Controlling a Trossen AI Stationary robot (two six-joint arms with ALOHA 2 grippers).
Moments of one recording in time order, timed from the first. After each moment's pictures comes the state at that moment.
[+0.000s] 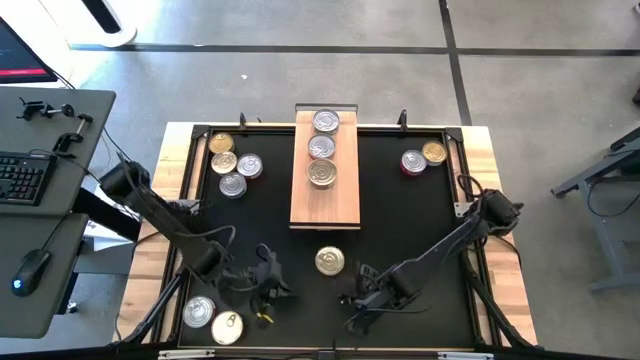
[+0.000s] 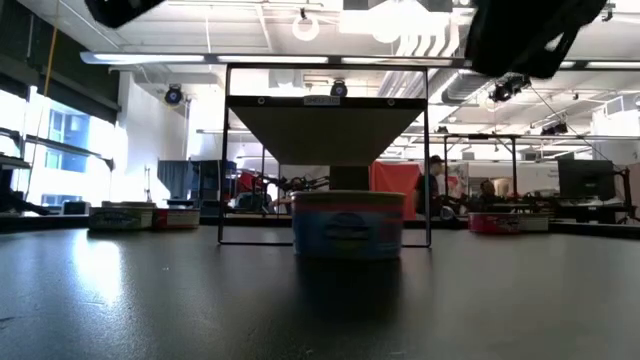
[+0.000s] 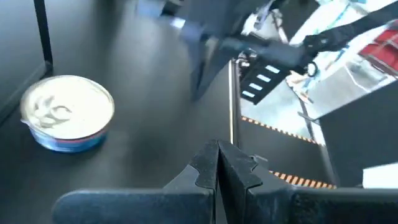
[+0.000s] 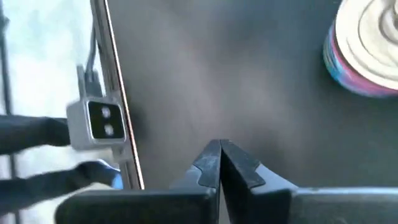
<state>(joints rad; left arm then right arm) -0.71 1.53 0.96 0.03 -0.48 -0.79 0.63 1.91 1.44 -0.57 0.17 0.89</state>
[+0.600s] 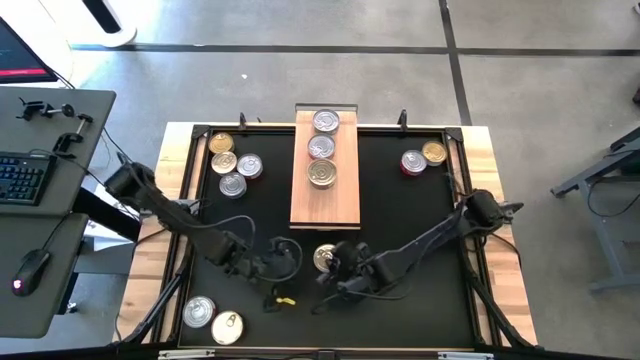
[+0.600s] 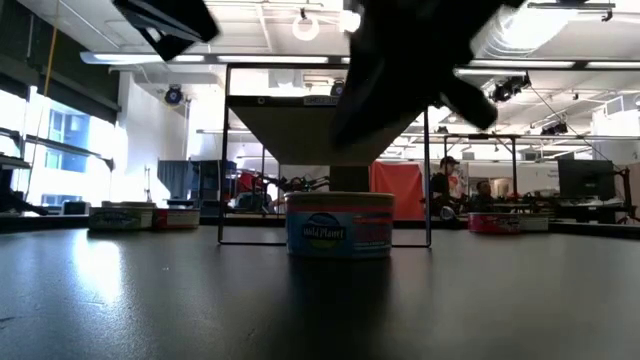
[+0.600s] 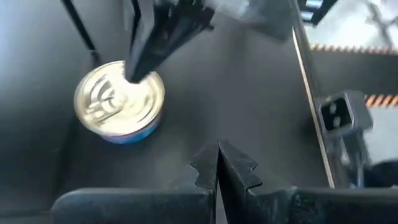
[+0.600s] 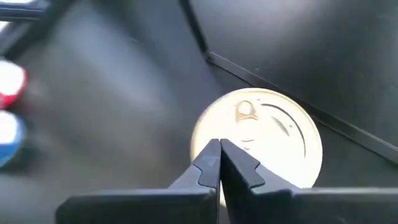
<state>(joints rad) -0.57 1.56 1.06 -0.32 -0.32 -0.47 0.51 1.99 1.41 -0.49 0.64 1.30</state>
